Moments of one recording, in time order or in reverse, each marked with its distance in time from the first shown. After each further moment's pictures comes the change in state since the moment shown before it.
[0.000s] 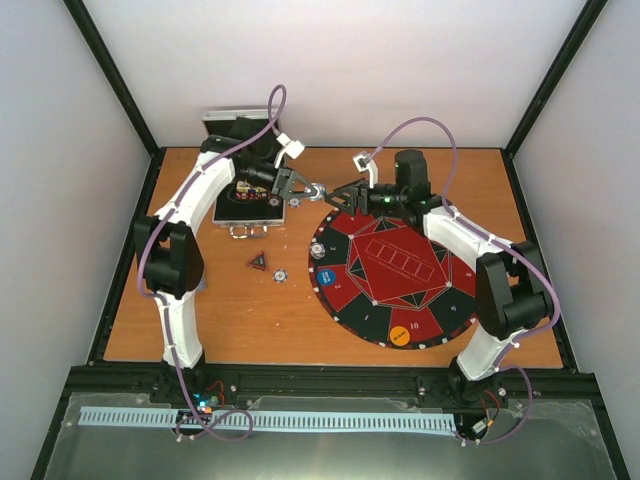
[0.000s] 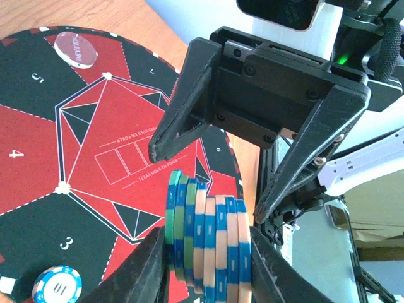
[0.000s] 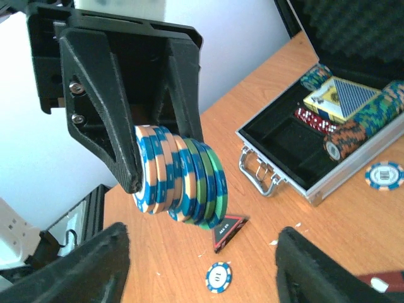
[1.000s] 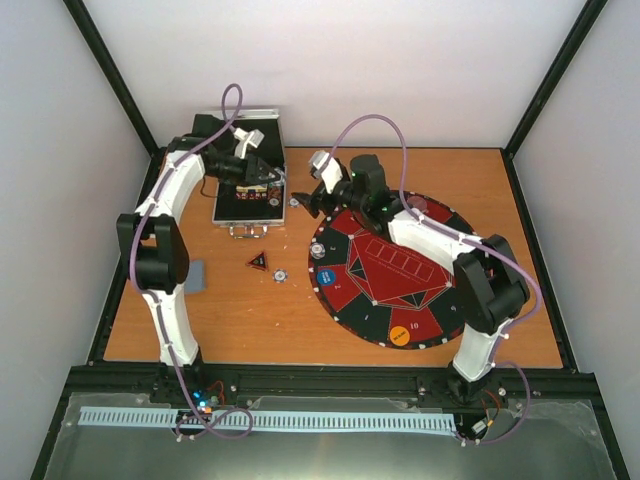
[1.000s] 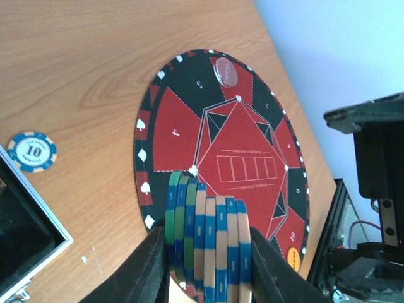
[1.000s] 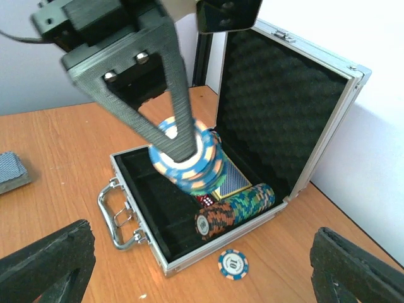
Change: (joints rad) left arm 0.197 0.021 -0.020 0.112 -0.207 -0.218; right arm 0.231 0.063 0.069 0.139 0.578 -0.542
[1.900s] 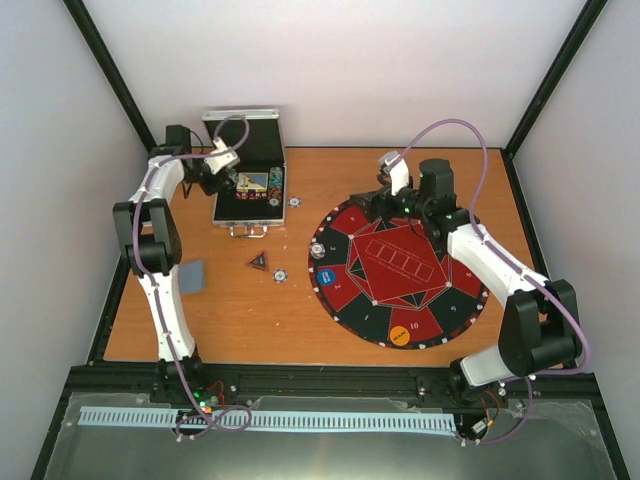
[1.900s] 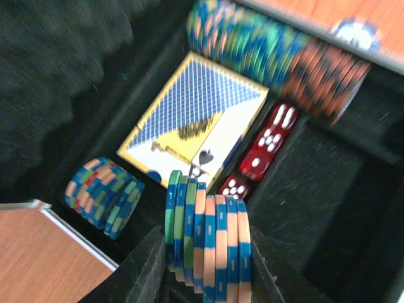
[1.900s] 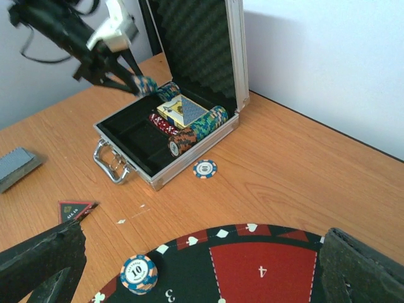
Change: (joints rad) left arm 0.190 0.235 0.031 0.201 -0.430 0.933; right arm -0.286 -0.306 -0.214 -0.225 -0.149 0.179
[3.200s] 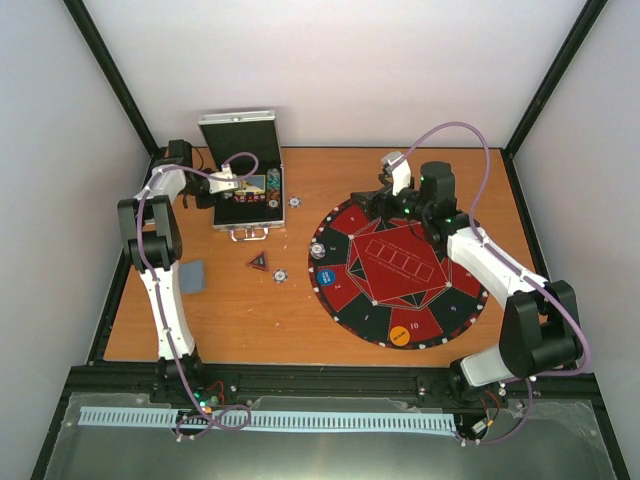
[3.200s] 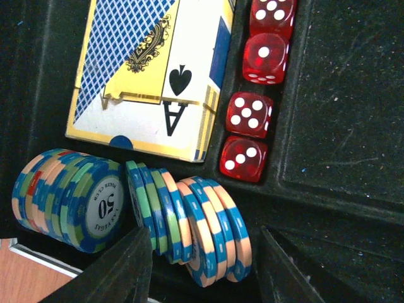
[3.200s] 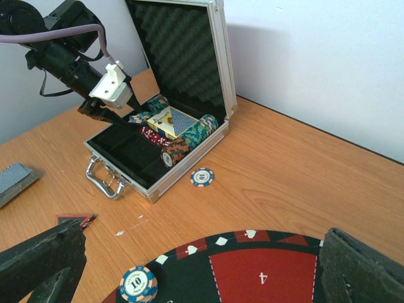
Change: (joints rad) left arm 0.021 0.056 -0.046 0.031 -0.076 0.410; right arm 0.000 -0.013 -0.039 0.066 0.020 0.044
